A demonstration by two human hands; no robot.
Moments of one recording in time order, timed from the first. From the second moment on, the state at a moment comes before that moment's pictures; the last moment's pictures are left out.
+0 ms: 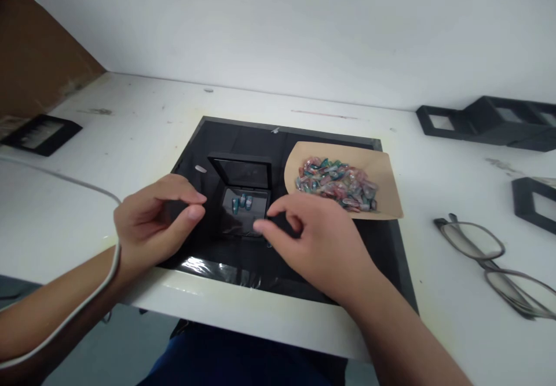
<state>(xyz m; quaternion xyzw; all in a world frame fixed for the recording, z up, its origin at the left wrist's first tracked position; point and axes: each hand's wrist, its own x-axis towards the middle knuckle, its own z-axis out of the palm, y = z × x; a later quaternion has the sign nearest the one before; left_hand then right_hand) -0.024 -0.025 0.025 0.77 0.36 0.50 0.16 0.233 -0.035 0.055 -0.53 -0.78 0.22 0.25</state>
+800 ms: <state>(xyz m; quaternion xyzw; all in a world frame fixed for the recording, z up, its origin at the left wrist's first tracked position) -0.018 -0.020 0.029 0.88 0.21 0.38 0.19 0.224 -0.046 0.057 -0.35 -0.61 0.66 0.27</state>
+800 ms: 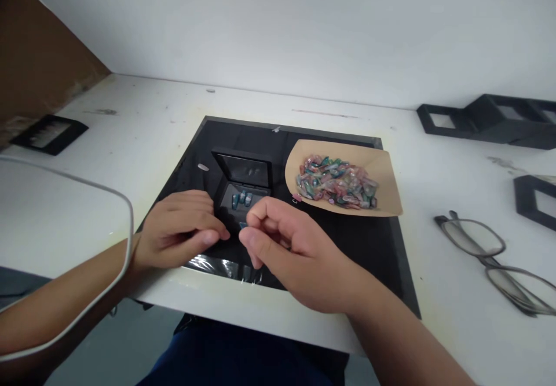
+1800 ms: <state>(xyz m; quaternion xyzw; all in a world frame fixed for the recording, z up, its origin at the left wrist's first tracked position) -0.012 -0.029 0.031 0.85 0.26 0.41 0.20 0.195 -0.043 0.017 -0.23 -0.36 0.85 0.32</state>
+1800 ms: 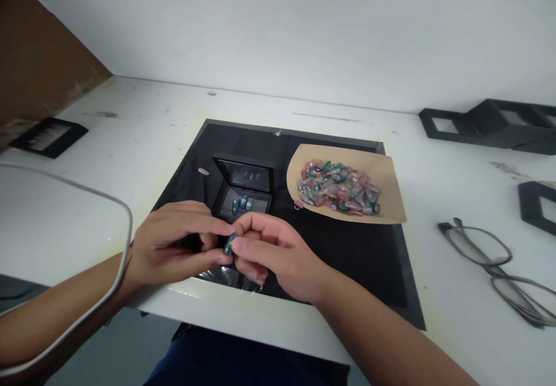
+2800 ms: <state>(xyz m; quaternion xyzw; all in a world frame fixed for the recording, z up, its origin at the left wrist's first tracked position) -0.005 -0.032 0.015 0.81 0.20 0.44 0.34 0.191 -0.050 0.024 -0.27 -0.41 0.83 0.26</state>
